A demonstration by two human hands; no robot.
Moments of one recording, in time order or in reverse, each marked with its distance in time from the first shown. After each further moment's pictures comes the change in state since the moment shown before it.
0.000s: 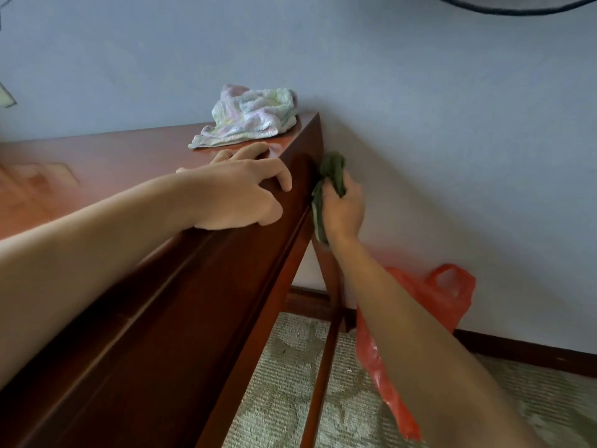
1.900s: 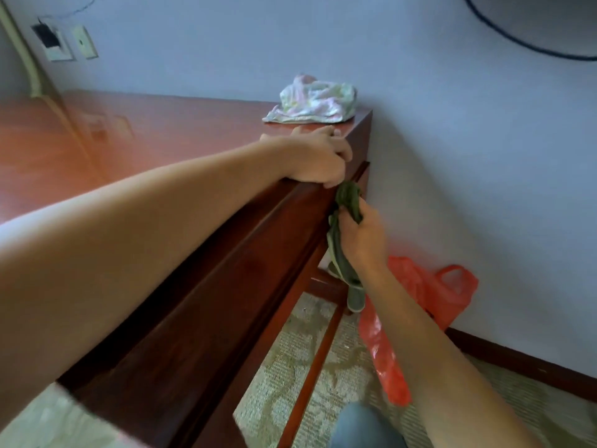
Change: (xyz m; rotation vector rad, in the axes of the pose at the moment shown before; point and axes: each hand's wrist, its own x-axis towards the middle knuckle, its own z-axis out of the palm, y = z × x) left_hand -0.021 -0.005 0.001 0.000 0.040 0.123; right_hand -0.118 -0.028 -0.049 -0.216 -0.344 -0.082
